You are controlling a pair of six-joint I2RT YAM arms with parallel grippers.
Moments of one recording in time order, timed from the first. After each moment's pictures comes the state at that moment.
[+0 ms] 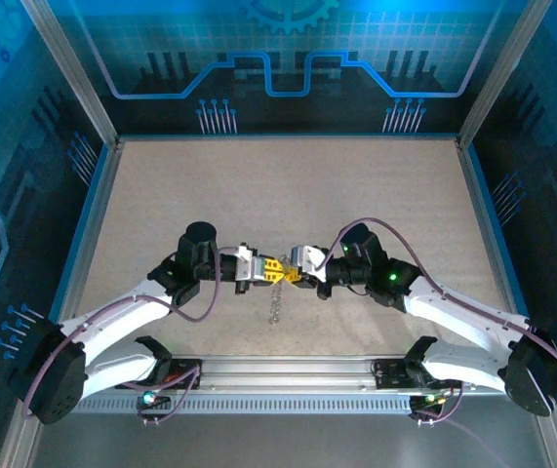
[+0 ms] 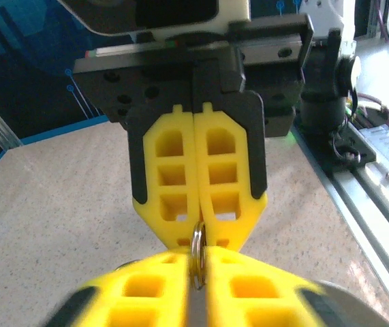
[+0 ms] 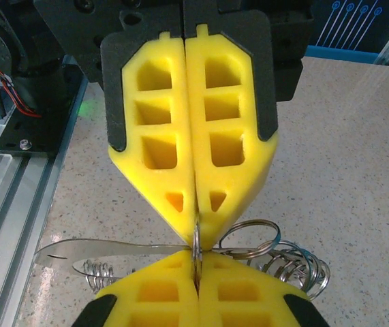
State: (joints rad) left arm -0.56 1.10 0.54 0.22 0.89 0.56; right arm 0.76 1.09 0.68 -0.10 -0.54 -0.47
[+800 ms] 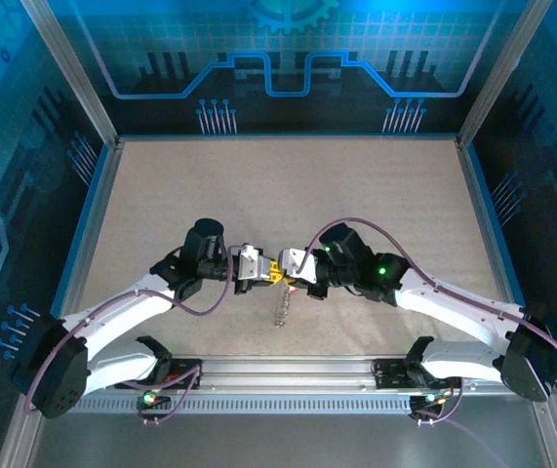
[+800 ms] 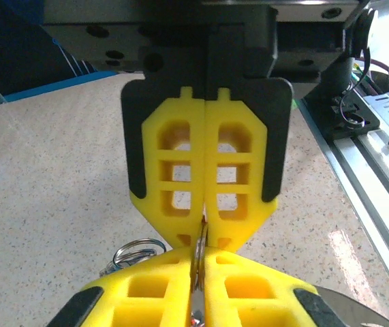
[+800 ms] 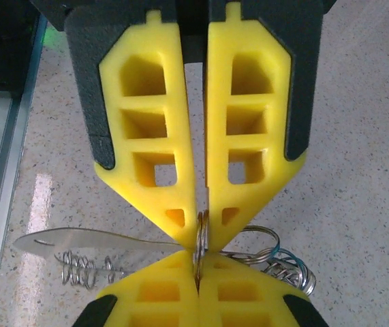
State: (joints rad) left arm -0.56 1.13 0.60 0.04 0.83 0.64; right arm 0.86 1.17 0.82 -0.33 -0.31 -0.52
